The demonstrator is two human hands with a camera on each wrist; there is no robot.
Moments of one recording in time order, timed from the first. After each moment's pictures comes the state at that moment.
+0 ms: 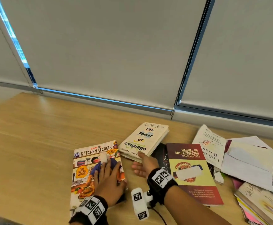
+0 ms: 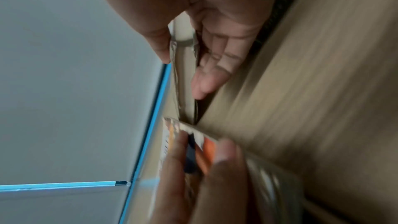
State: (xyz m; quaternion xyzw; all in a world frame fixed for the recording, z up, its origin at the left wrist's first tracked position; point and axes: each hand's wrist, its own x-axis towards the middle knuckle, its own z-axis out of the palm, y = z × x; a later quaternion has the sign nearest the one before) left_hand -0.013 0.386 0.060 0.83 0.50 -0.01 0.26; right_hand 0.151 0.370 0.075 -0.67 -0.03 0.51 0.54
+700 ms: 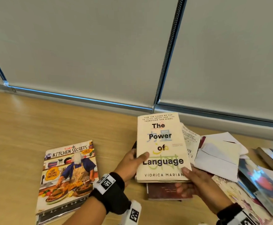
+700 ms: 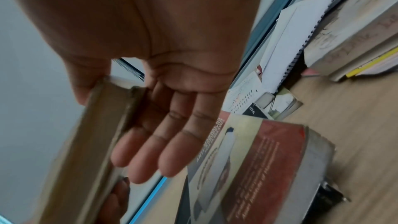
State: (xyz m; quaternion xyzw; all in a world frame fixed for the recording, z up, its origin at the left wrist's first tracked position) left_hand 0.122 0.337 0.124 0.51 0.34 0.16 0.77; right_hand 0.275 0.146 0.156 -0.68 -0.26 0.44 0.52
